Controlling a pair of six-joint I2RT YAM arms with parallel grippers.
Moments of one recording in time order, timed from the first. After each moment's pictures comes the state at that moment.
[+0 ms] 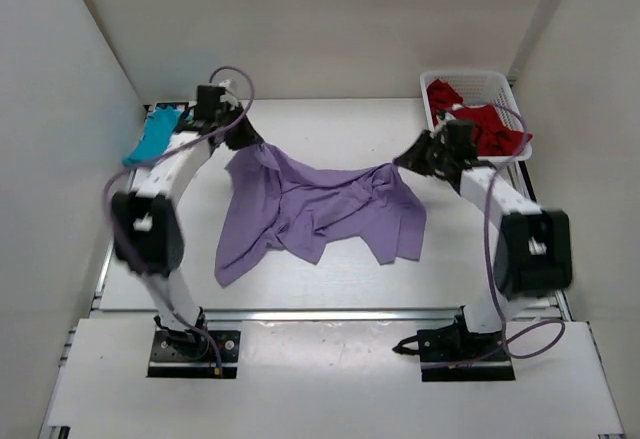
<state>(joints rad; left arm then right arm) -0.14 1.57 1.33 -0.35 0.29 -0.49 0.06 1.45 0.91 0.00 -0.42 0.55</state>
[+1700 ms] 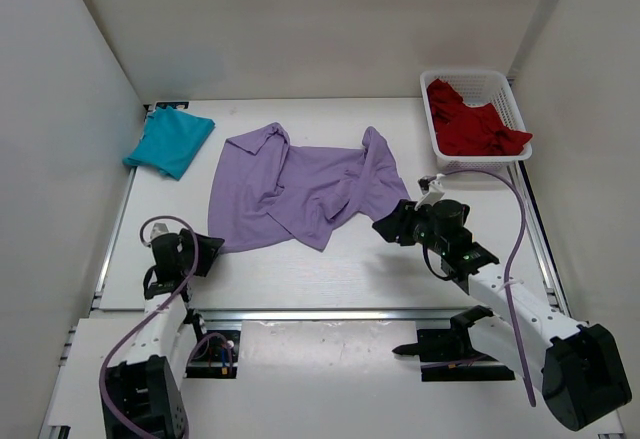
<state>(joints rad) 0.20 0.76 0.10 -0.02 0.20 -0.94 0.41 0.91 0.39 0.11 -0.27 0.55</state>
